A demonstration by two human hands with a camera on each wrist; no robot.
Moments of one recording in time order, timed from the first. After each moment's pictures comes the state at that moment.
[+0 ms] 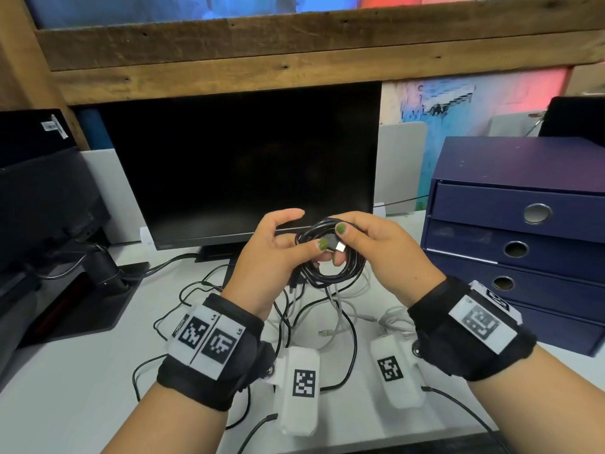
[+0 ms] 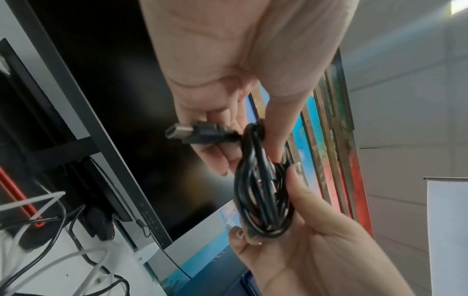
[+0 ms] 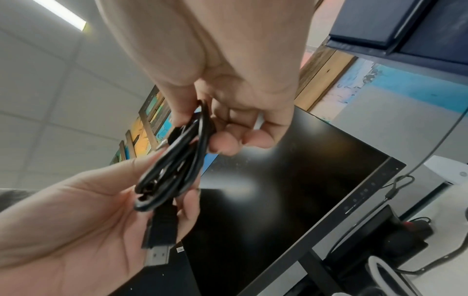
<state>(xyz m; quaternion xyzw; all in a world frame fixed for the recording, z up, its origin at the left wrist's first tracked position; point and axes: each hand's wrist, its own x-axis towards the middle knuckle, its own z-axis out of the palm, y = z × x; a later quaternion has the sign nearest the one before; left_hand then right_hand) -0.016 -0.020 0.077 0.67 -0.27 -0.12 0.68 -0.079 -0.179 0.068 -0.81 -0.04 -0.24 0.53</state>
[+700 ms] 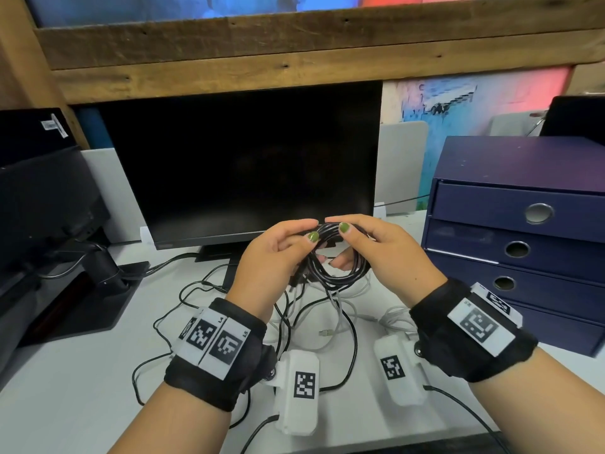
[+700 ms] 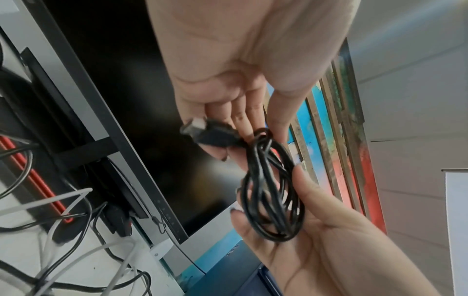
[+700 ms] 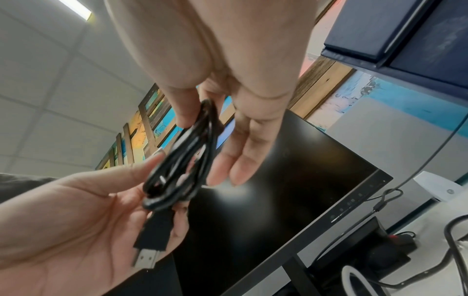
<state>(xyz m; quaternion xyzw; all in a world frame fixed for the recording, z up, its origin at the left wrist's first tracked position) -0.012 -0.024 0.068 0.69 -0.29 -0.07 0.66 -0.079 -0.181 0.064 -0.80 0.00 -0.24 0.54</state>
